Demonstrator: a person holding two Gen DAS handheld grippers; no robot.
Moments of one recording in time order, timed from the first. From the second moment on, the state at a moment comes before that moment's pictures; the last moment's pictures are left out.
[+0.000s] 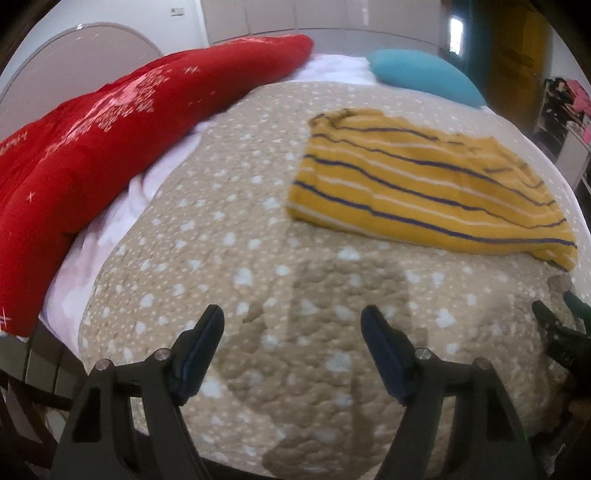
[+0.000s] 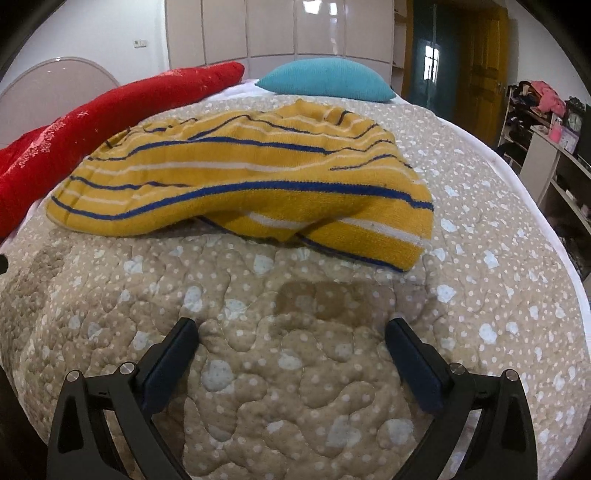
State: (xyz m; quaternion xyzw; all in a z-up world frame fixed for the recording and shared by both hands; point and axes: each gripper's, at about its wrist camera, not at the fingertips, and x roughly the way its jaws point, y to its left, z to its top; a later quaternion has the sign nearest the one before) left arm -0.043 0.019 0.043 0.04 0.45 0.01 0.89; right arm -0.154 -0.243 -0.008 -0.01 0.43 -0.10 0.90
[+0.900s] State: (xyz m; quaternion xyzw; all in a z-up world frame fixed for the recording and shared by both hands) left arm -0.048 0.047 0.021 -0.01 0.48 0.00 0.88; right arm -0.156 -0.235 -0.010 -0.02 0.43 -0.14 0.89
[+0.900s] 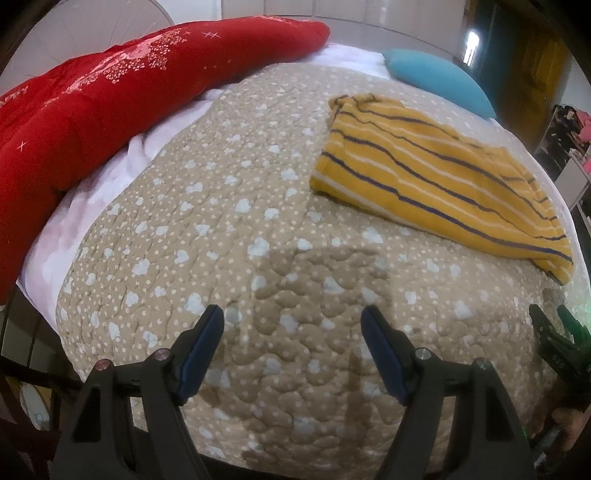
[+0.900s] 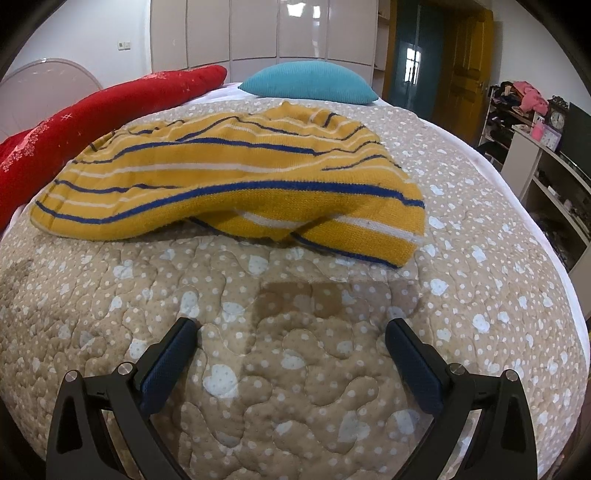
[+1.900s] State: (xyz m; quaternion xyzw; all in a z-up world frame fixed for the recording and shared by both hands) left arm -0.047 0.014 0.034 0.04 0.44 0.02 0.89; right arm -0.162 -0.232 -0.014 -0.01 0.39 -0.14 0.91
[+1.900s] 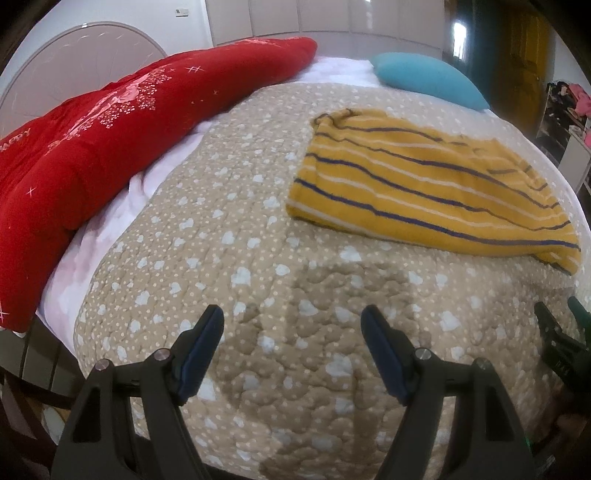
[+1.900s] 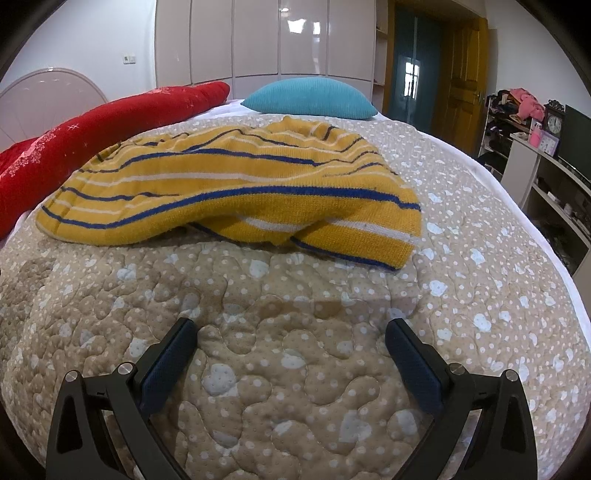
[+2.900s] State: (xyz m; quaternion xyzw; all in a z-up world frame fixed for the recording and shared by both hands) left arm -0.009 0.087 0.024 -0.14 0.46 -0.04 0.88; right arm -0.086 -0.118 0.040 -0.14 0.43 0.04 0.89
